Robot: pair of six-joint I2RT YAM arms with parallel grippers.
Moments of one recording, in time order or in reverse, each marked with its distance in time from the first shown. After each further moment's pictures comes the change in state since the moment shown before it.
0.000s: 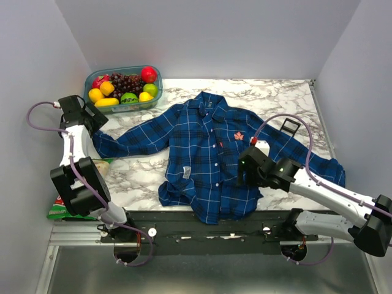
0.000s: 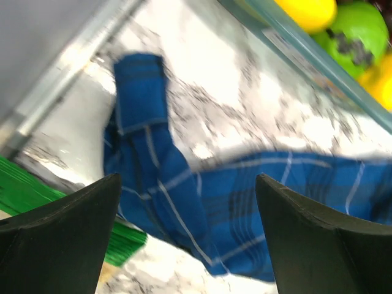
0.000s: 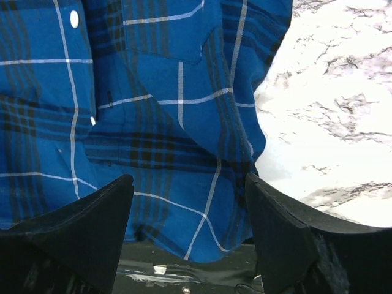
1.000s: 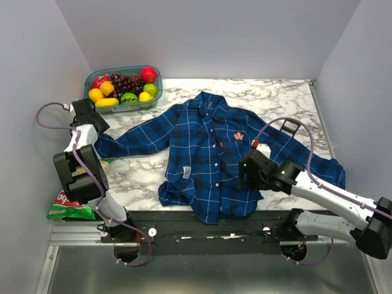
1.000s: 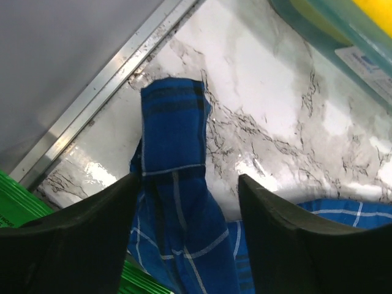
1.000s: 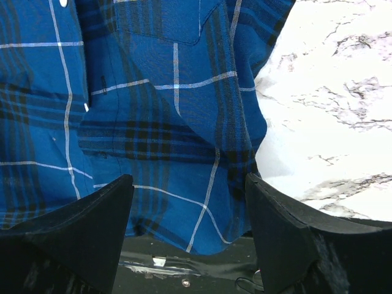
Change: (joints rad) left arm -0.043 0.142 -0.044 0.170 -0.229 0.044; right arm 0.000 -0.032 -0.043 0.002 -0.037 0.029
